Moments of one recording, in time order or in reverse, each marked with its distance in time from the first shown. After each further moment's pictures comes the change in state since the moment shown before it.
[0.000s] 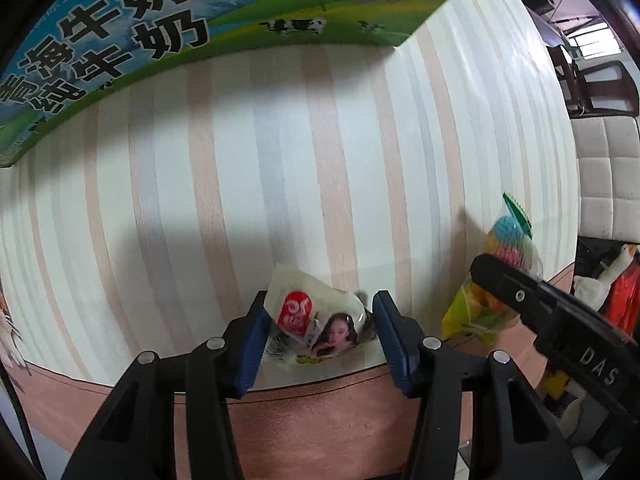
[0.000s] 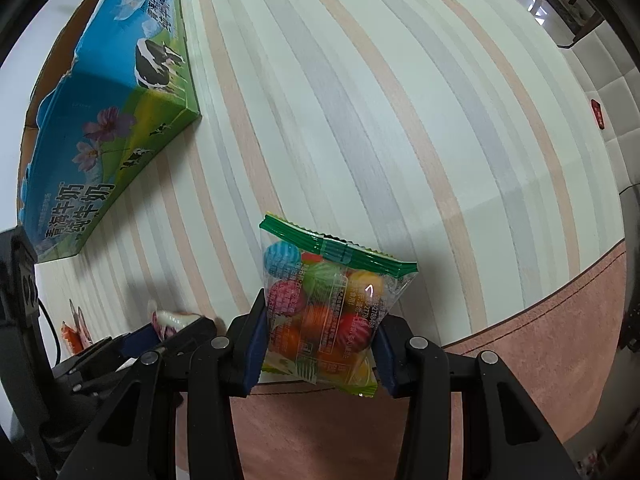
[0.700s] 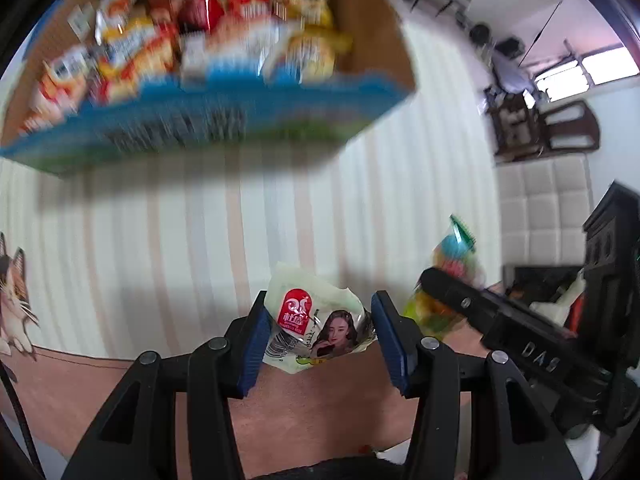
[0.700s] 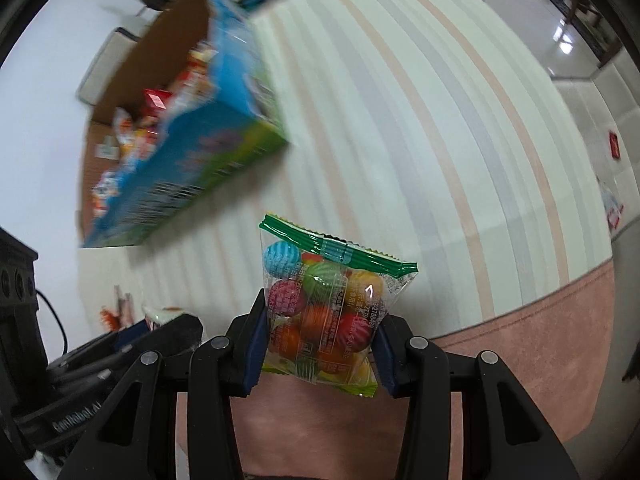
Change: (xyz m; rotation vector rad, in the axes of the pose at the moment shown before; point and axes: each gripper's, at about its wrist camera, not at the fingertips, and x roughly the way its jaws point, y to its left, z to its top) left arm -0.120 0.008 -0.022 -0.040 -0.184 -0.159; right arm -0.075 0.030 -0.008 -0.099 -0.078 0.133
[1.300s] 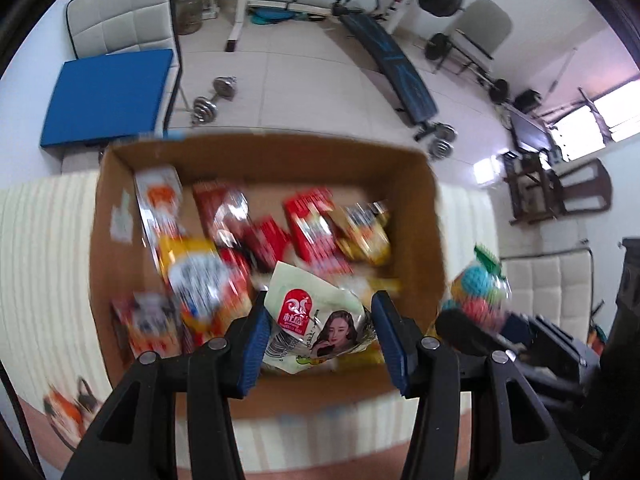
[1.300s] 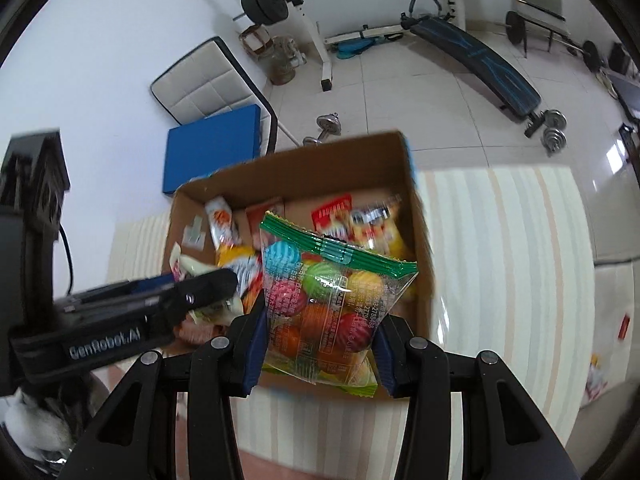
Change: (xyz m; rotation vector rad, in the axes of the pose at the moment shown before) left arm -0.086 0.085 0.226 -0.046 -0.135 0.091; right arm -0.022 0.186 0.185 -0.312 -0.128 0.014
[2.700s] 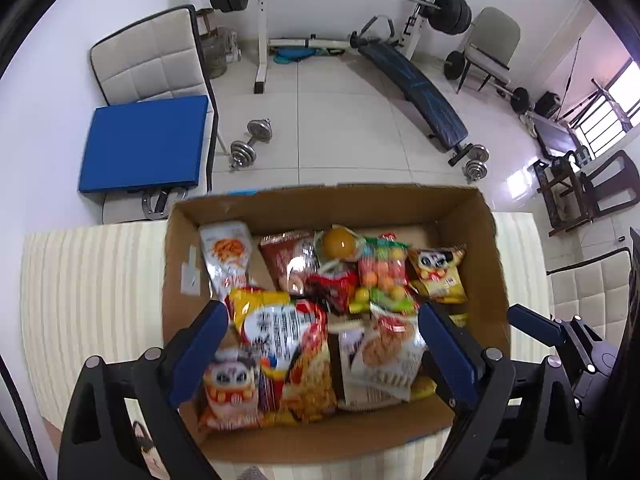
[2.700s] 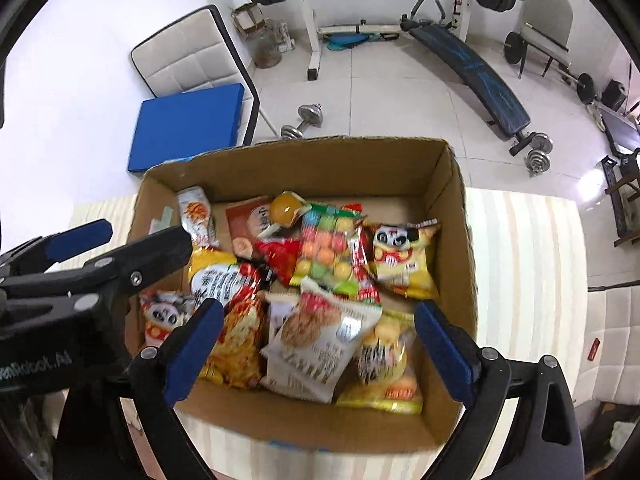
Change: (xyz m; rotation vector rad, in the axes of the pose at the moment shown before) left arm -0.037 0.042 -0.013 0.091 -0.145 0.140; right arm 0.042 0.049 0.005 -0.085 0.002 -0.164
